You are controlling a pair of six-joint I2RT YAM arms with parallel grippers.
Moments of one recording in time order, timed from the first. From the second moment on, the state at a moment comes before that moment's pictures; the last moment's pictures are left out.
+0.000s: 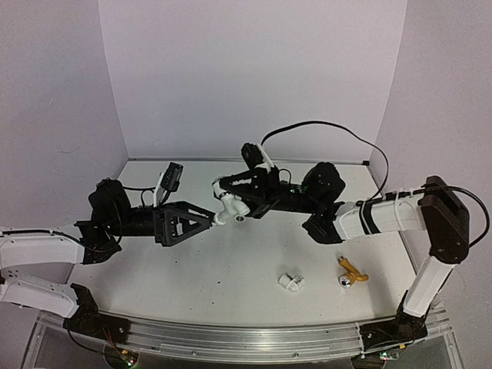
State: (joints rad) left arm -0.83 1.08 0.53 0.66 0.70 -0.75; right arm 0.91 1.74 1.03 1.17 -0.78 1.47
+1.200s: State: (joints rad) left arm -0.96 1.15 0.58 0.52 0.69 -0.42; right arm 0.94 1.82 0.91 1.24 -0.77 1.71
